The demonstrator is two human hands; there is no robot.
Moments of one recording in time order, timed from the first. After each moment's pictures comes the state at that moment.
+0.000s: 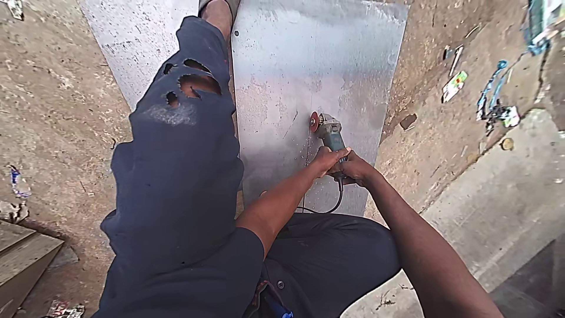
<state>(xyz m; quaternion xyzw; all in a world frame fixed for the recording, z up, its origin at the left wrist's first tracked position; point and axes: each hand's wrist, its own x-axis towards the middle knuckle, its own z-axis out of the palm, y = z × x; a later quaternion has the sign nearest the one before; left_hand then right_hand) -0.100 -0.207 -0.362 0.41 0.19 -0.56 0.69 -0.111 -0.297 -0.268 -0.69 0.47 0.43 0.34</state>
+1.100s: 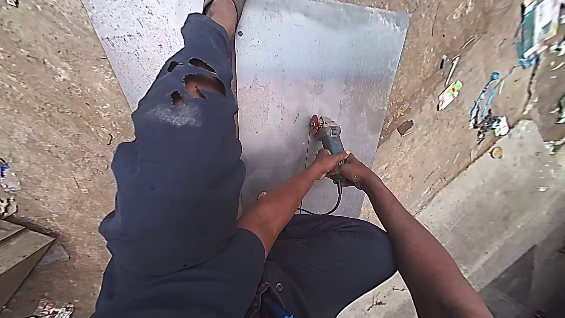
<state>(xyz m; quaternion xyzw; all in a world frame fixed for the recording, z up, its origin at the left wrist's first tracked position) -0.101 -0.210 -0.369 0.41 0.19 -0.55 0.70 -0.108 -0.297 -0.271 -0.68 0.48 0.43 0.35</state>
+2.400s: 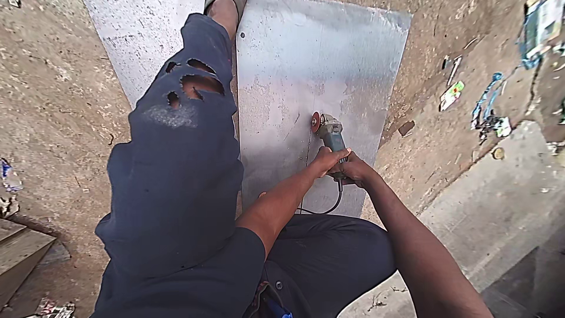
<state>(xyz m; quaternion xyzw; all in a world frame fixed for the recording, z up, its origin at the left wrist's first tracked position) -0.092 -0.209 -0.370 0.42 0.19 -0.55 0.70 -0.101 -0.296 -0.272 -0.69 0.47 0.43 0.34</state>
